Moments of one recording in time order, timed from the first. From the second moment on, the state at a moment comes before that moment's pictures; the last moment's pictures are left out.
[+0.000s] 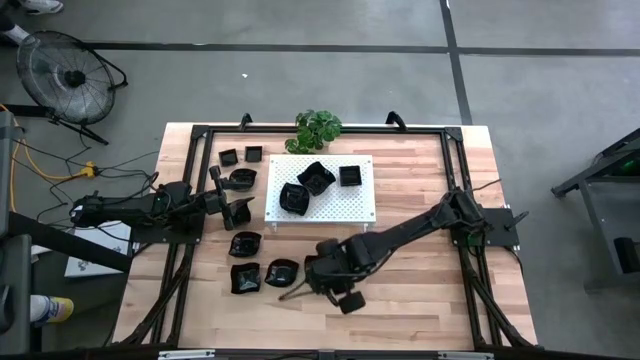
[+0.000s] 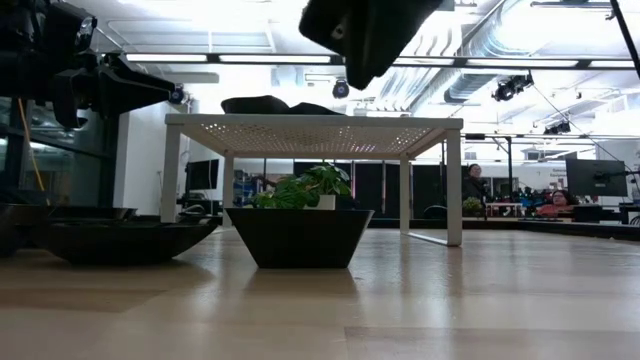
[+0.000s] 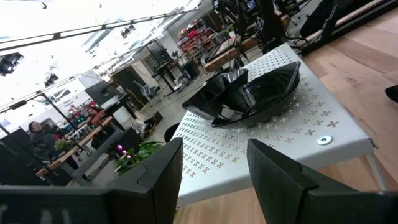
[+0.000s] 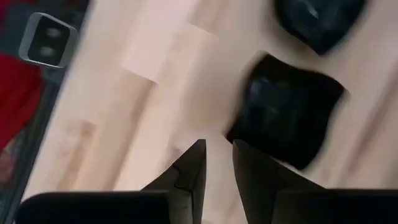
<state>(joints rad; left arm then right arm) 0.01 0.02 0.01 0.05 -0.26 0.60 0.38 2.11 1.90 -1.02 -0.07 0.01</state>
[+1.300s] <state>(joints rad) 0.01 0.02 0.01 0.05 -0.26 0.60 0.38 2.11 1.71 -0.92 0.02 -0.66</state>
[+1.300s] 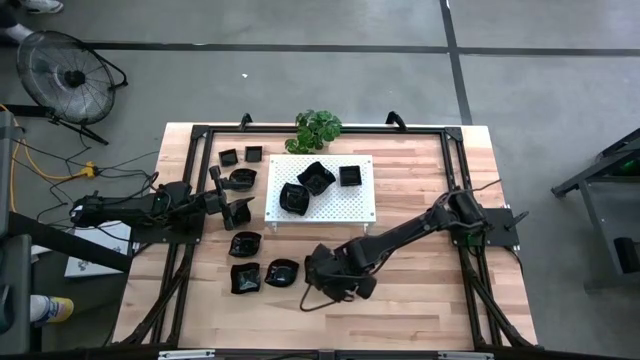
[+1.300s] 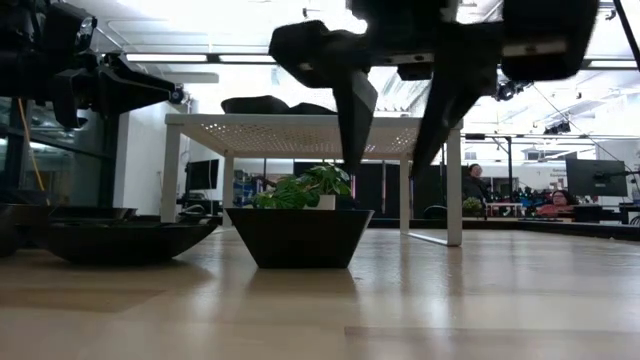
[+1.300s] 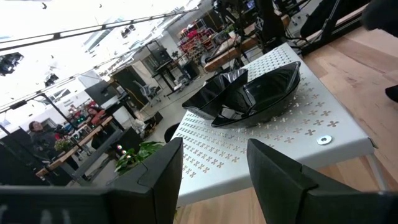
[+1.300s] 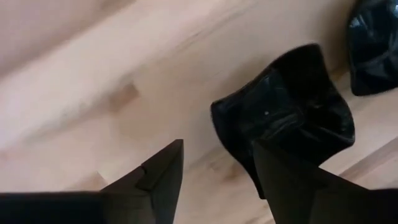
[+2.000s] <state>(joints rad) 0.01 0.02 0.01 0.05 -0.26 0.60 0.39 2.11 1.53 -0.68 0.15 -1.09</state>
